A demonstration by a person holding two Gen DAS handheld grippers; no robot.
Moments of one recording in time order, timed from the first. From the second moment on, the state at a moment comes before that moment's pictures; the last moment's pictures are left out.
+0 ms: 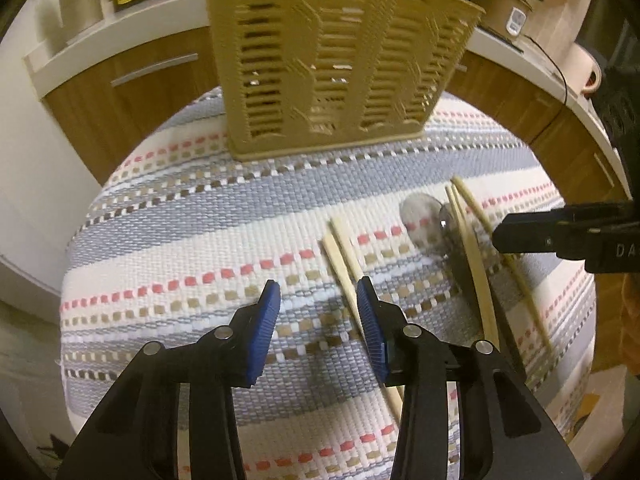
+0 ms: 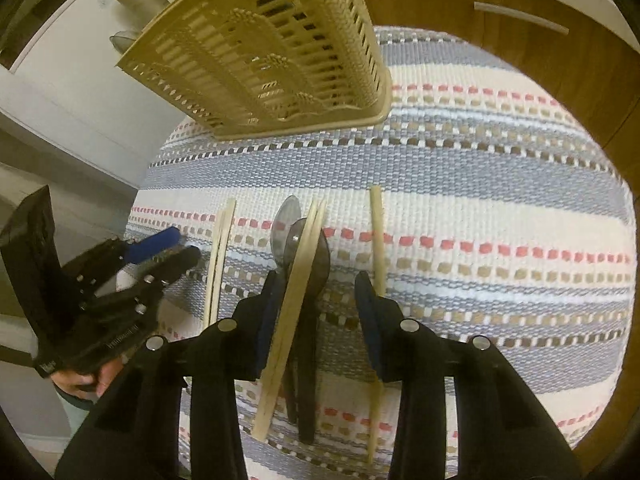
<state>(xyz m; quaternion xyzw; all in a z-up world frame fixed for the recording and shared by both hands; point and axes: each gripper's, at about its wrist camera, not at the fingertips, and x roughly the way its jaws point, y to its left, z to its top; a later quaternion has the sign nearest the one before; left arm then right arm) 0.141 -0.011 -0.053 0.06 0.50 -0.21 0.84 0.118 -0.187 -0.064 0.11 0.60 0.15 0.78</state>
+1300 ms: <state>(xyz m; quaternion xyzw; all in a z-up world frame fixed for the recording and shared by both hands) 0.123 -0.017 -0.061 0.12 0.50 -0.21 0.83 0.124 -0.135 -0.092 -0.01 0.59 0.10 0.80</state>
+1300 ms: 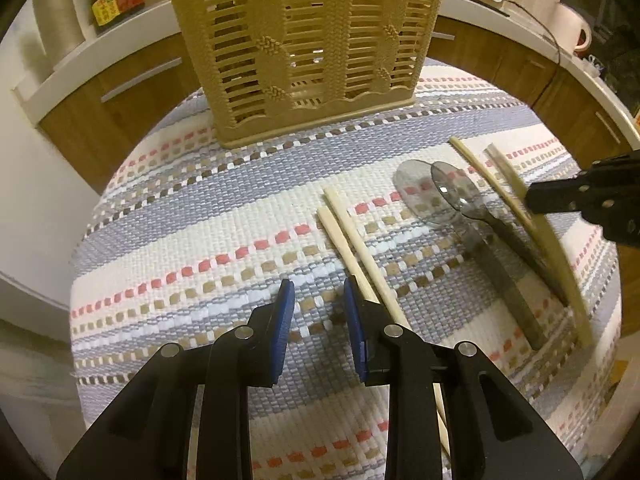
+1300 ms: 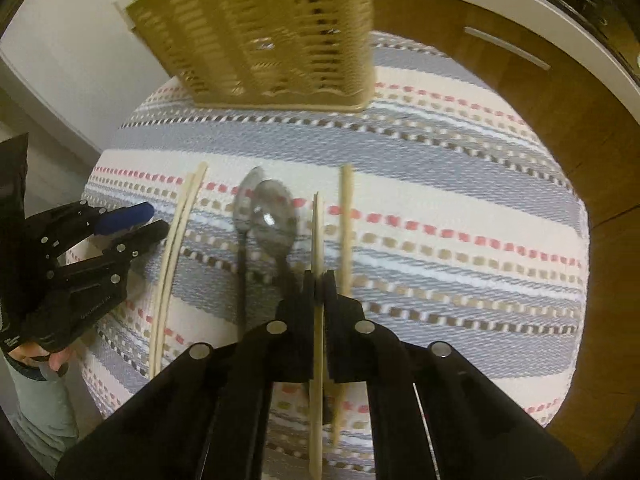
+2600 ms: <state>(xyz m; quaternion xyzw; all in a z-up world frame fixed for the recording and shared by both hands) 0.135 -0.085 -0.057 0.17 0.52 -0.19 0.81 0.116 -0.225 -0.091 0.06 0.59 0.13 0.80</state>
